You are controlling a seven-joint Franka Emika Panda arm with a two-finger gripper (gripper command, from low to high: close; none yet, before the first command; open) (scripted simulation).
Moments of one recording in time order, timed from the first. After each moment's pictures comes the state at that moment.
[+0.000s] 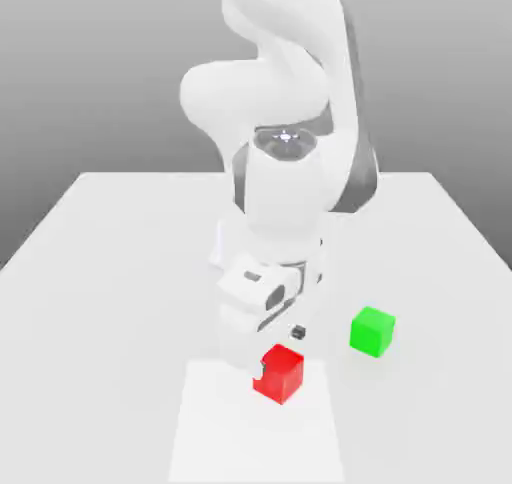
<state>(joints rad) 0.20 0.17 -0.09 -2.84 0.10 3.00 -0.11</state>
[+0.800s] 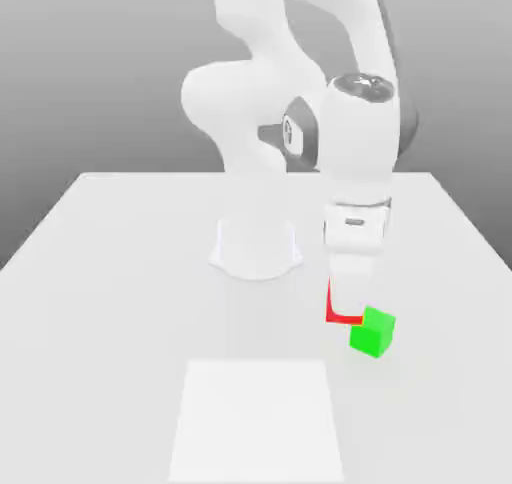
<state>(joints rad) 0.52 -0.29 0.03 -2.99 0.04 2.70 -0.37</state>
